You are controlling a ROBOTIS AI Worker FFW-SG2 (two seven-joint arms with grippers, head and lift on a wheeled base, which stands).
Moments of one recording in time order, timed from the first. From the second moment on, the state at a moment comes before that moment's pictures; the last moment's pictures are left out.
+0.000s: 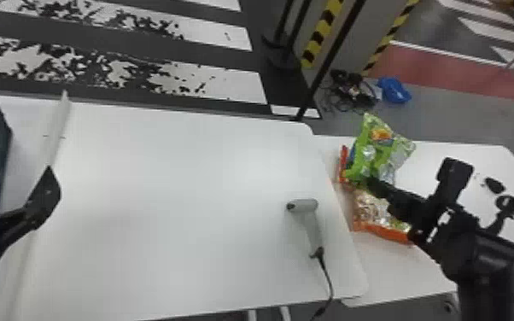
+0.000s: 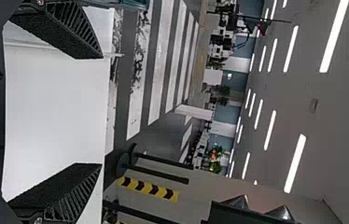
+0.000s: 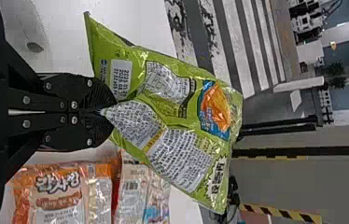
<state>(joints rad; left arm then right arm) 0.47 0.10 0.03 -1.96 0.24 0.07 -0.22 0.14 -0.29 -0.58 -1.71 -0.29 0.75 0.31</state>
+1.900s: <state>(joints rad) 0.52 0.08 -0.07 -2.04 0.14 0.09 -0.15 0.45 -0.15 -0.37 -1.87 -0.27 -0.05 0.12</state>
